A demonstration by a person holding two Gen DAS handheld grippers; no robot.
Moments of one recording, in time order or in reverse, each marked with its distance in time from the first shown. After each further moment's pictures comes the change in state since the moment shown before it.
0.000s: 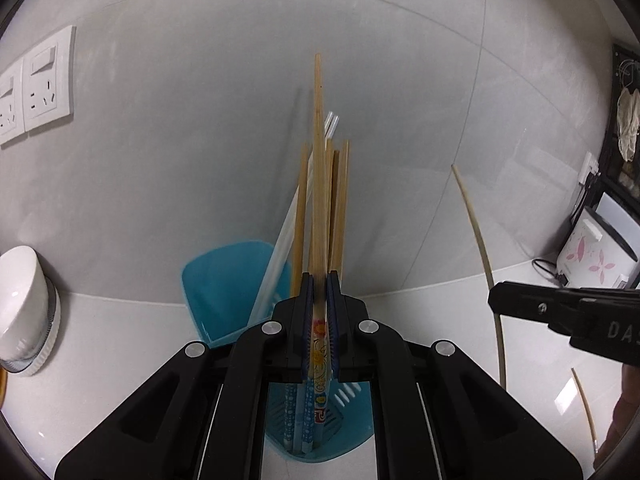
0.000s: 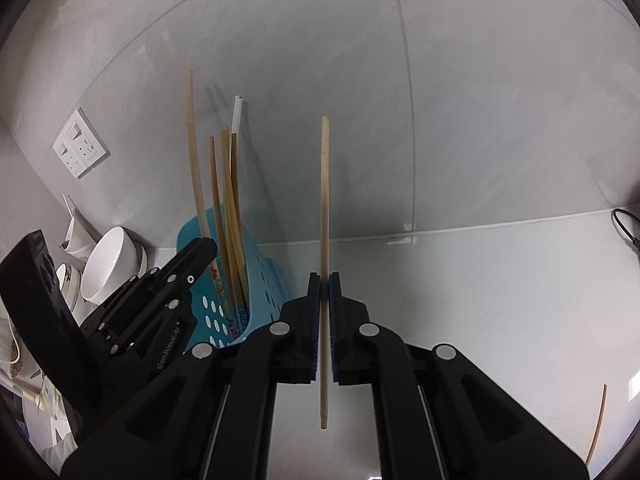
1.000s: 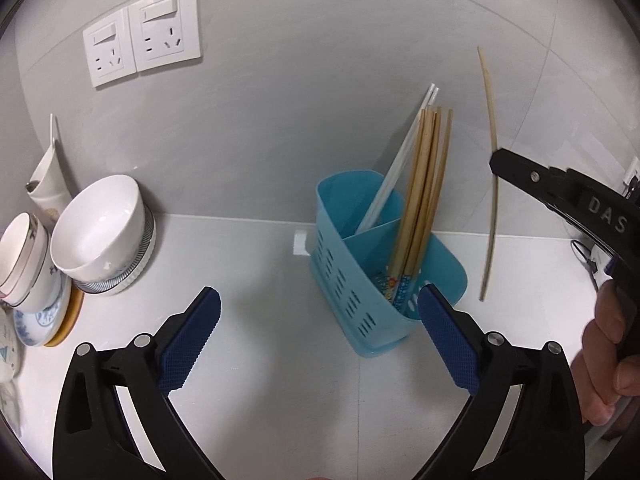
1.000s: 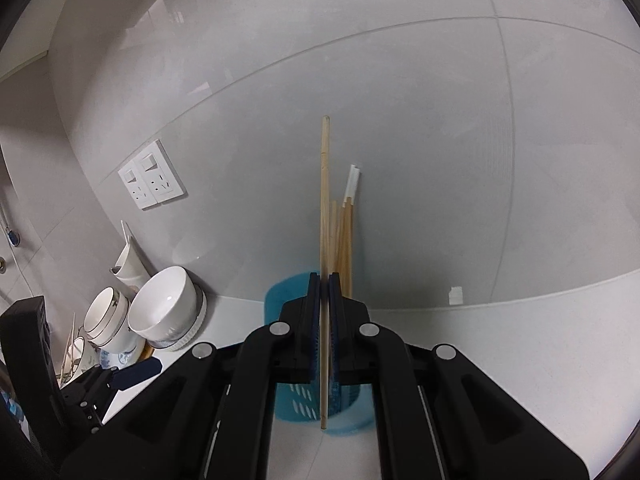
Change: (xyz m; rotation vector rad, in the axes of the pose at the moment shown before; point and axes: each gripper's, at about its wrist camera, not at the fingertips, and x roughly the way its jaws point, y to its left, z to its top) left arm -0.074 0.051 -0.007 -0.113 0.243 0.211; right arm -0.011 0.055 0.013 -0.074 -0.242 0.197
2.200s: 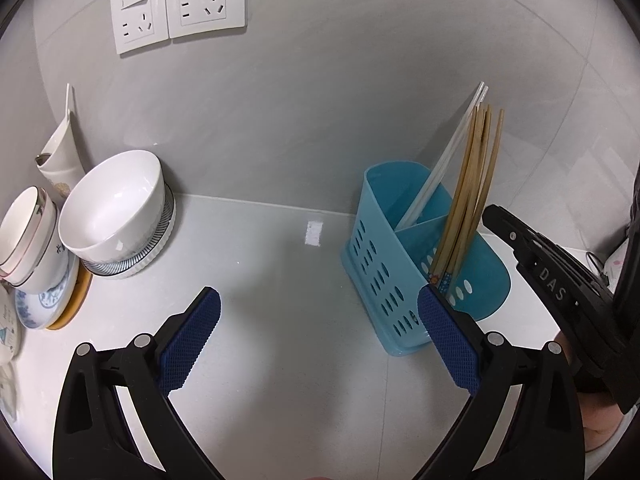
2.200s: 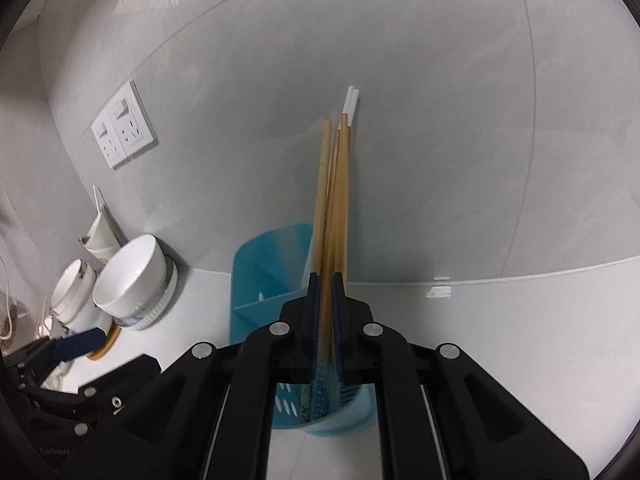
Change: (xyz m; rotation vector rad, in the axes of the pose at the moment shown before) left arm 0.012 0.026 0.001 -0.064 0.031 0.037; right arm 0.047 0.002 -0.040 -0.036 0.061 -0.073
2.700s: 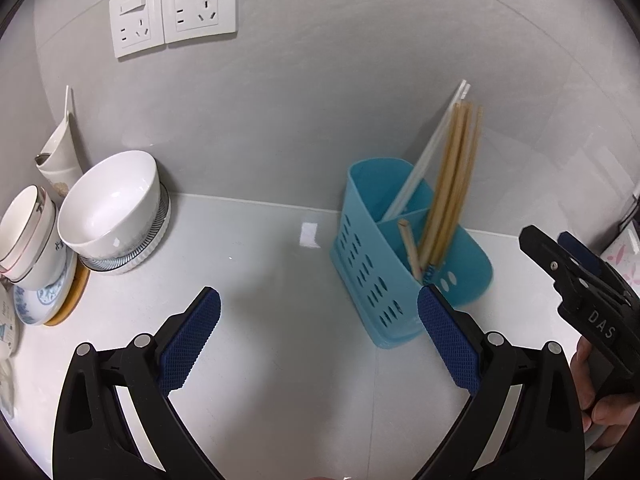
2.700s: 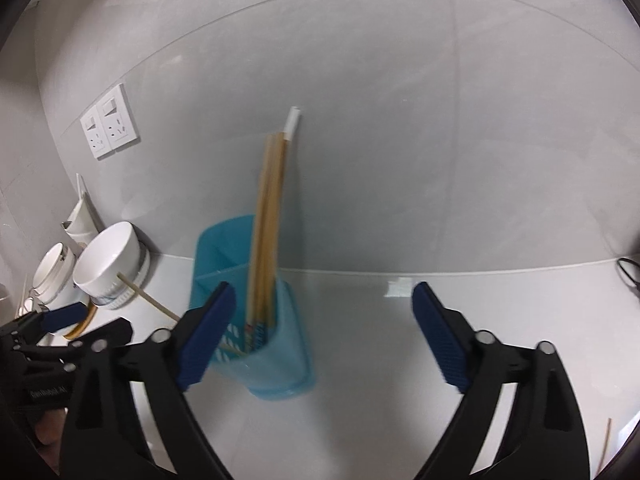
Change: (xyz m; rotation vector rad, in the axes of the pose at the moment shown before) left arm -0.013 -0.010 -0.010 0.014 -0.007 -0.023; right arm -0.052 -0.029 -0.008 -0.035 0.001 -0.124
